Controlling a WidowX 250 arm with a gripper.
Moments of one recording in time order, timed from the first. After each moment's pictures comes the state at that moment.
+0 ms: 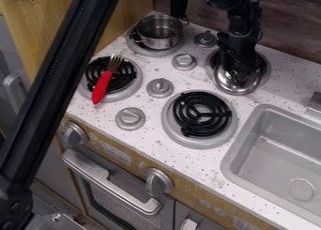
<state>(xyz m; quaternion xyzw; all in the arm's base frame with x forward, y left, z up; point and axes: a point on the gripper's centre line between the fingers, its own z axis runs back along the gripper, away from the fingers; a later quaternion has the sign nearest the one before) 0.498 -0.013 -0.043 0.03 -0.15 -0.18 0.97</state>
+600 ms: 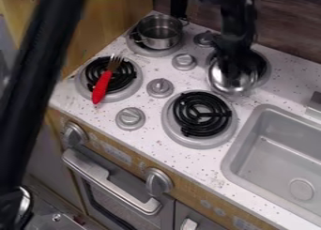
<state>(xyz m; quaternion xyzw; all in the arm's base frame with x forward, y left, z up) 0.468 -0.010 -0.012 0.05 -0.17 -0.17 0.97</state>
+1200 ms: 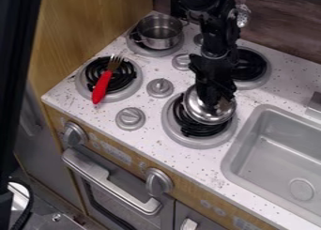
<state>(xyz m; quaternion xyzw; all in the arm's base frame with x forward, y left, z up) 0.387 -0.002 -0.028 0.03 -0.08 -0.17 0.98</state>
